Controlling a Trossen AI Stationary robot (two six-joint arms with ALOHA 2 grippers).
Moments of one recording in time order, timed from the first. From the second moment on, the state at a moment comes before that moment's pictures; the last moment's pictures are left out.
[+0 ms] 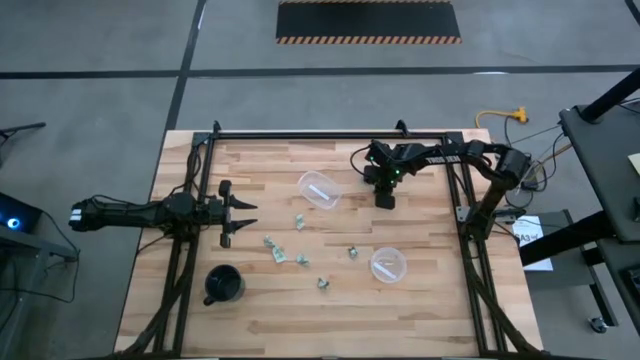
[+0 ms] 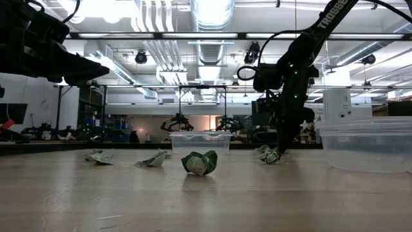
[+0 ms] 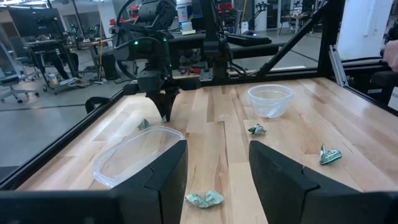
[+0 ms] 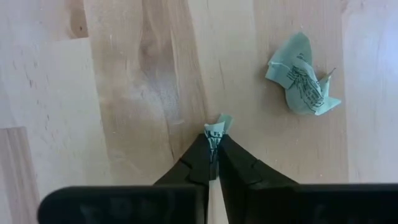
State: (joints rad) left arm -0.02 0.17 0.01 0.04 -0.09 0.09; right arm -0.52 1.77 0.92 -0.53 -0.14 -0.37
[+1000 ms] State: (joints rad) left arm -0.02 0.17 0.01 0.04 -0.09 0.09; right arm -0.50 1.67 0.62 0.20 -0.67 -0.12
